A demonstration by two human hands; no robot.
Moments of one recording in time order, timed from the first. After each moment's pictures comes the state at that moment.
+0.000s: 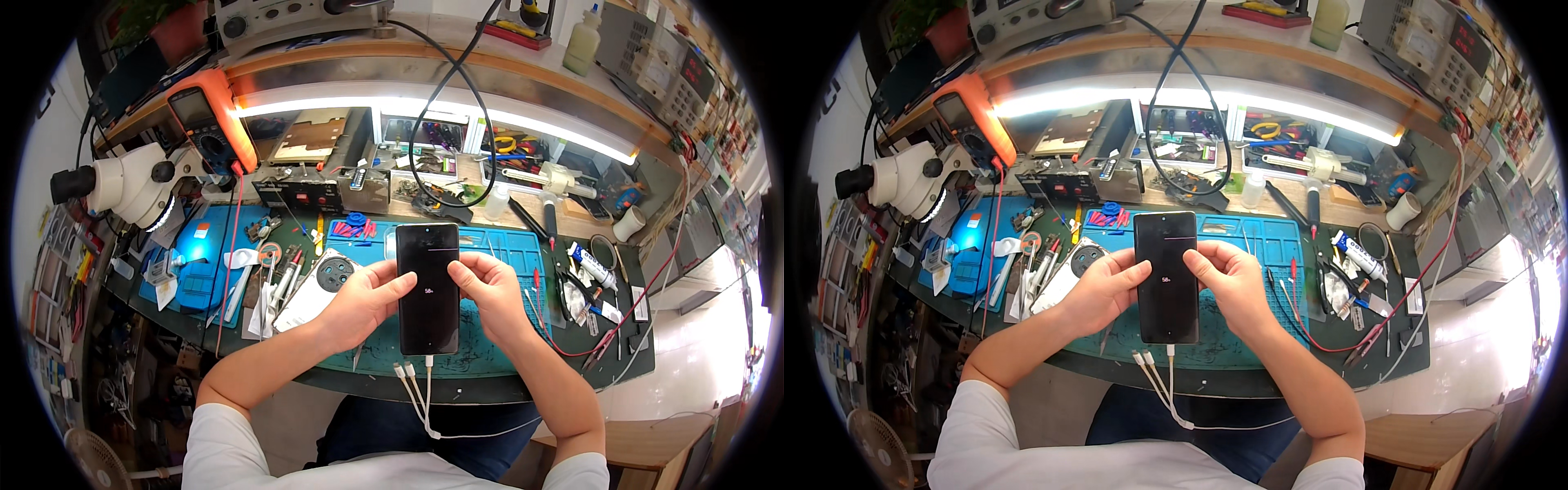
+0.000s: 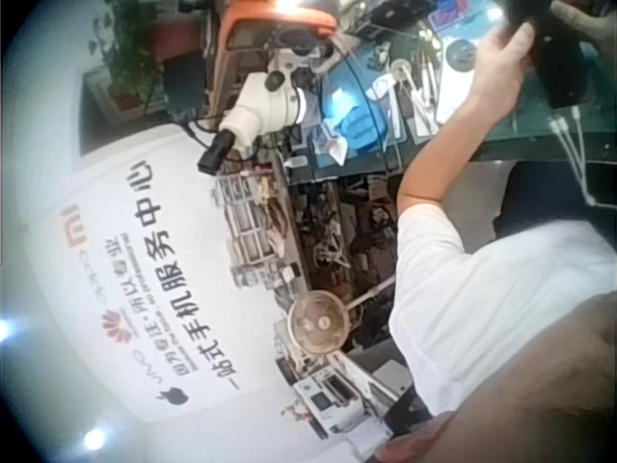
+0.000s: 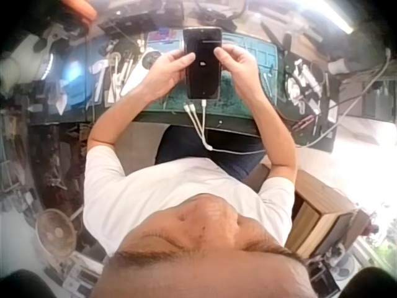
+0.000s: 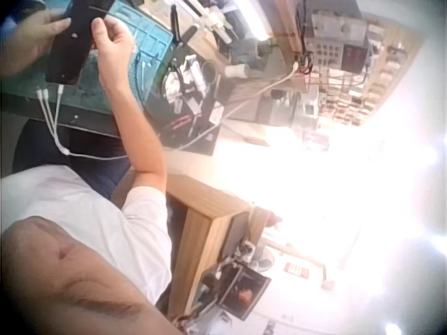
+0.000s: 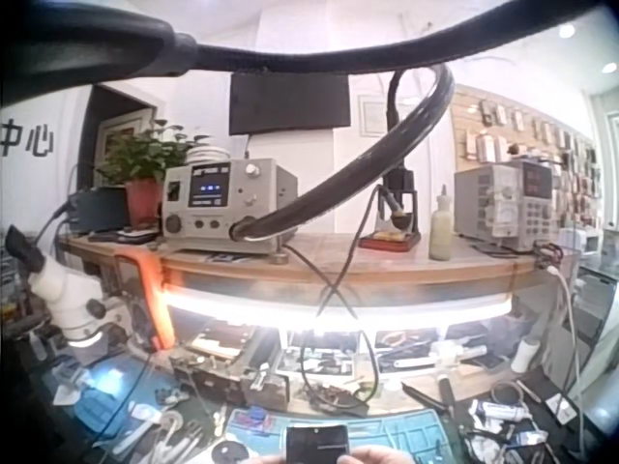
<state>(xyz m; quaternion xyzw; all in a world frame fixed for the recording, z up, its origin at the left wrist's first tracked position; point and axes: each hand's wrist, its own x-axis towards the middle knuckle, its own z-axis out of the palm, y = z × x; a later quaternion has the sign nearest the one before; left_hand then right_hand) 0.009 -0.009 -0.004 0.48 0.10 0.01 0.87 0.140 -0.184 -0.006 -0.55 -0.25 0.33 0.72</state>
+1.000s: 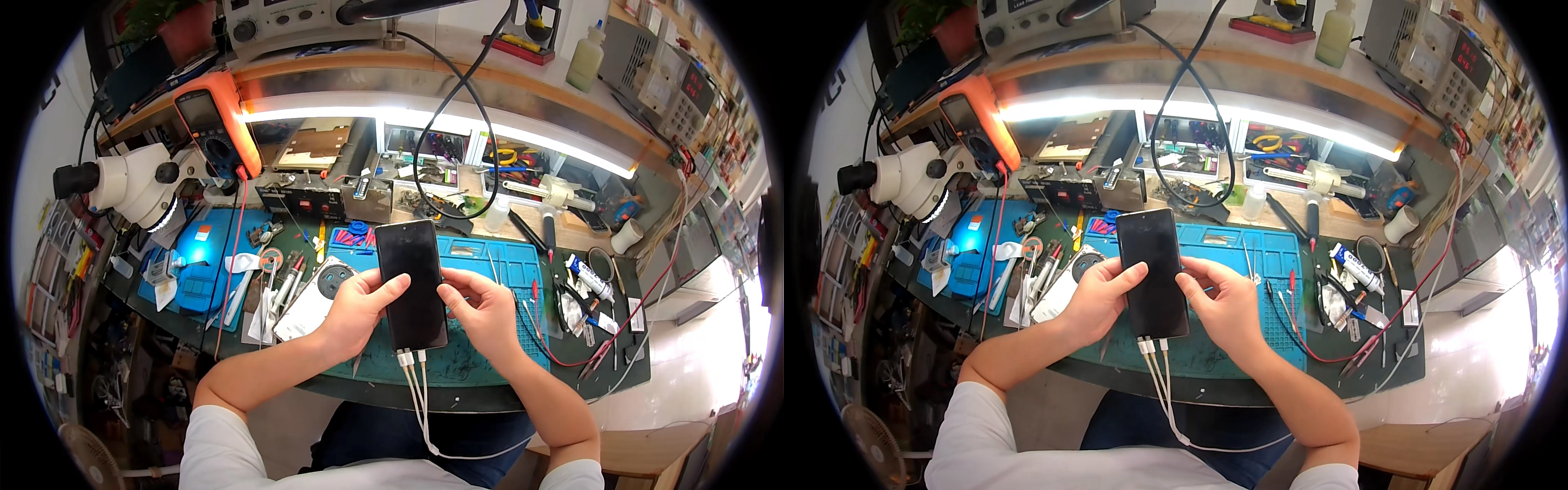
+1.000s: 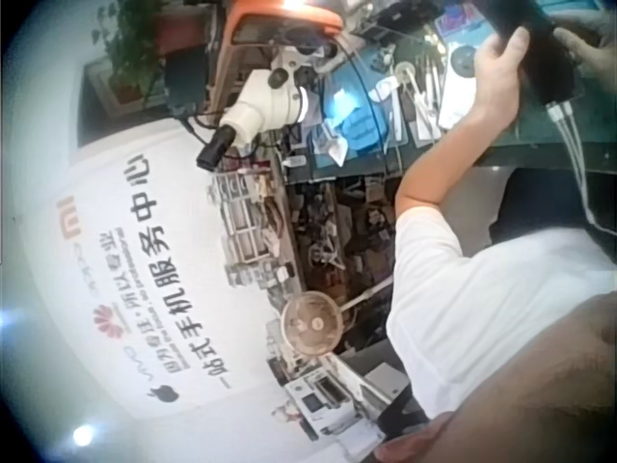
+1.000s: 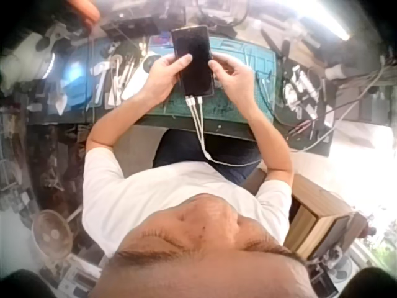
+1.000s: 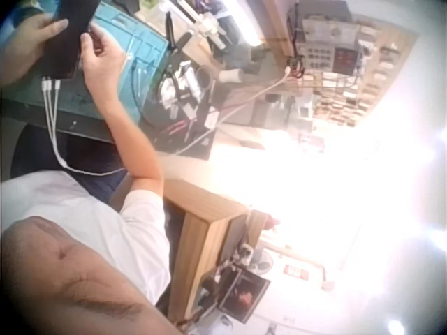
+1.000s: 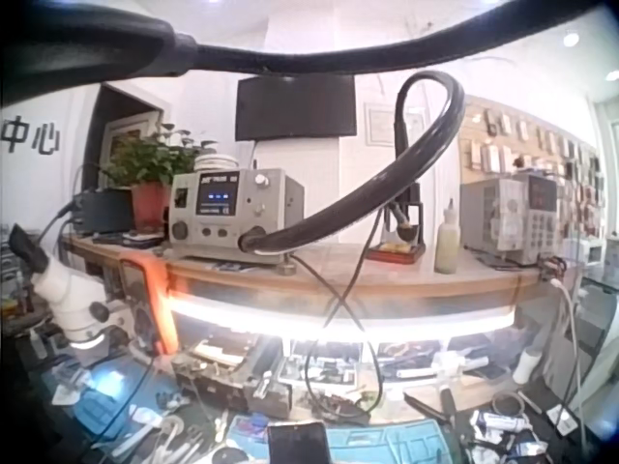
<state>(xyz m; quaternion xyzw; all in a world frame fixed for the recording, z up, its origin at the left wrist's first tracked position) 0.006 -0.011 -0.009 0.50 0.14 0.09 0.85 0.121 -0.182 0.001 -0.70 -0.33 0.18 0.61</state>
